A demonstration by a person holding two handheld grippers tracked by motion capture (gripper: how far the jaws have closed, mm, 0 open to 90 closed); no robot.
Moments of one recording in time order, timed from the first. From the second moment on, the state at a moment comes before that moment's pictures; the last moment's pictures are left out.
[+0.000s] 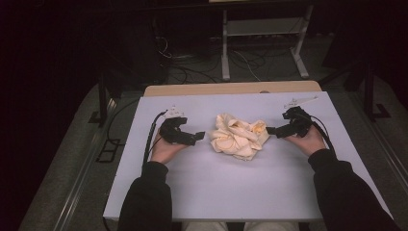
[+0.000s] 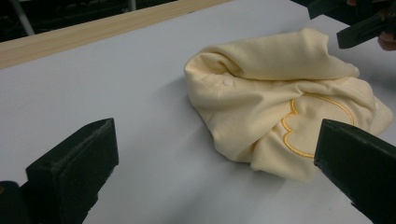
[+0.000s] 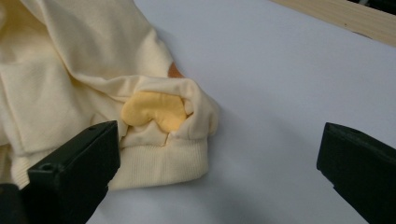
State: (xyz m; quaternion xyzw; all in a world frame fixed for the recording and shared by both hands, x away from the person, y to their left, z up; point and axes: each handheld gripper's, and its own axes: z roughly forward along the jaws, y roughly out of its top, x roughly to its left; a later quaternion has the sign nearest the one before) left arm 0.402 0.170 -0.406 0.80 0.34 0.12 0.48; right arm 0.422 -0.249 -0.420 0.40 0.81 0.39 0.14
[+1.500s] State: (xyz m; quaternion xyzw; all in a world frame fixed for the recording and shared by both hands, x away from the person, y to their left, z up) left arm 0.429 0.111 -0.431 0.83 0.30 0.05 0.46; right arm 0.451 -0.234 -0.443 0.42 0.82 0.39 0.06
